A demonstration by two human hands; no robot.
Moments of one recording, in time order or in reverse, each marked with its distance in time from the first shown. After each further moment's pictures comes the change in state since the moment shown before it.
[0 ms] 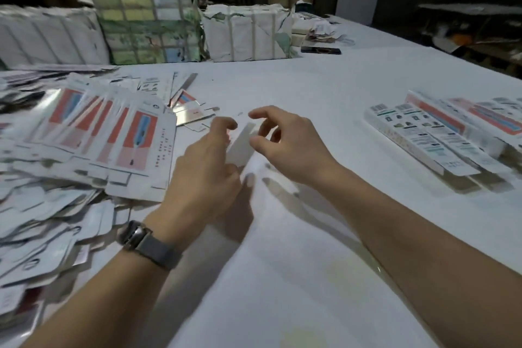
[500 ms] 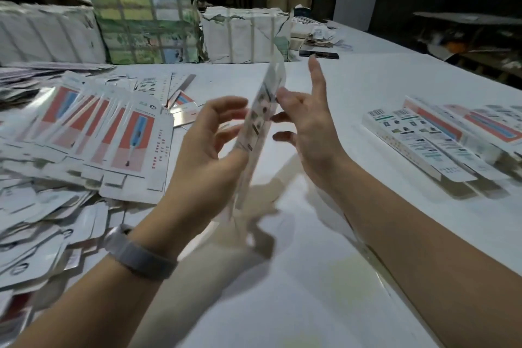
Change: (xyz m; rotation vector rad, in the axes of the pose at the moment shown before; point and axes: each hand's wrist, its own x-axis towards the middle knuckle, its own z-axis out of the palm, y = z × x) left_hand -0.008 0.031 -0.020 -0.898 0.019 0.055; right_hand 0.009 0.001 -0.011 0.668 0.202 0.119
